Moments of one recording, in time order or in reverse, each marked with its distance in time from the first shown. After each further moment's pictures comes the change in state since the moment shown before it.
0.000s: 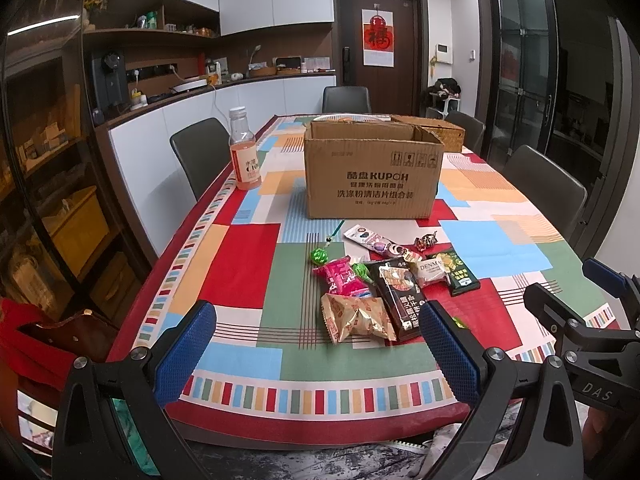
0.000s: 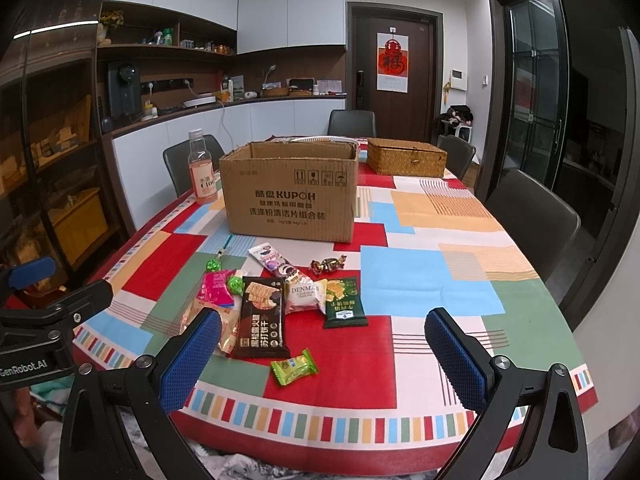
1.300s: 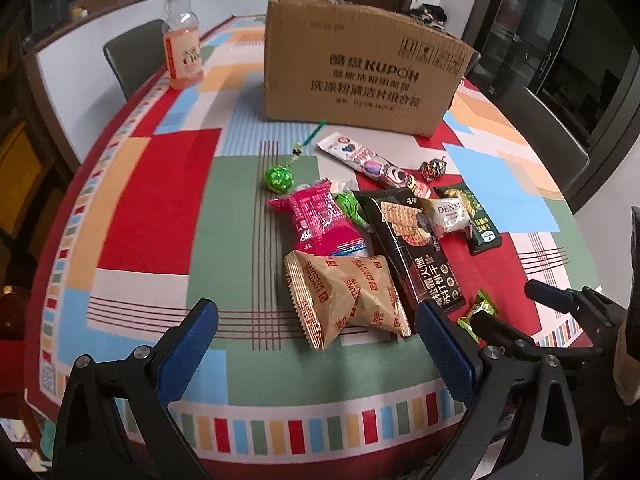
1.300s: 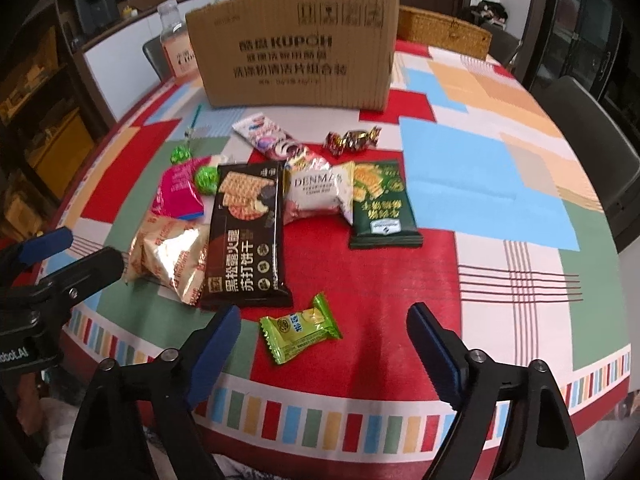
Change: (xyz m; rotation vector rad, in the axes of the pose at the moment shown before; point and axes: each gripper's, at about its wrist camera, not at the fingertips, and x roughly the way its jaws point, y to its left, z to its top) left arm 0.146 0.007 -0.006 -0.026 0.365 -0.206; right arm 0.136 0.012 -0.026 -0.002 0.496 0.053
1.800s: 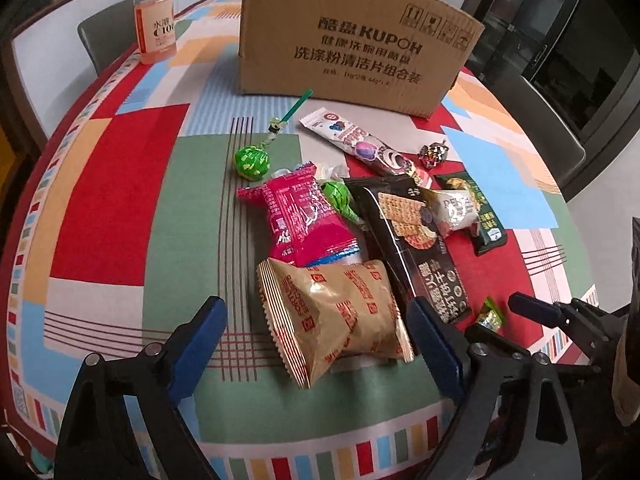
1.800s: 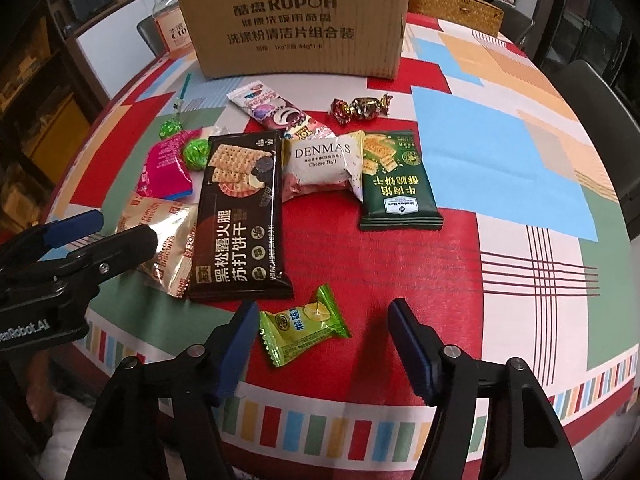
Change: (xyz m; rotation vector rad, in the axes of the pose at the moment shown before) left arm 0.039 0.001 0.011 -0.007 0.075 -0.068; right arm 0.023 -0.001 0.004 0.006 0.086 0.008
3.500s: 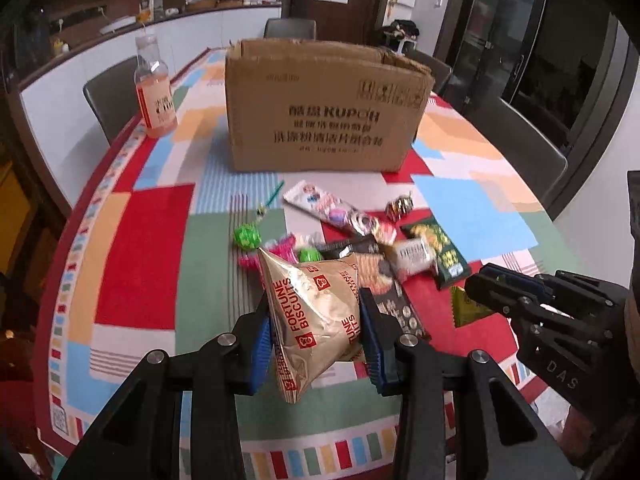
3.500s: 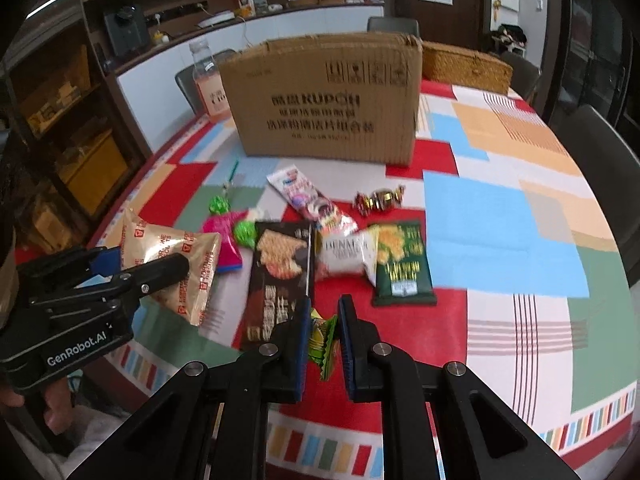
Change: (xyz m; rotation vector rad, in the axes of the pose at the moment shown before) left arm -0.063 -0.032 0.015 0.088 -0.180 0.048; right arm -0.058 -0.001 0.025 -0.046 -0.250 0.111
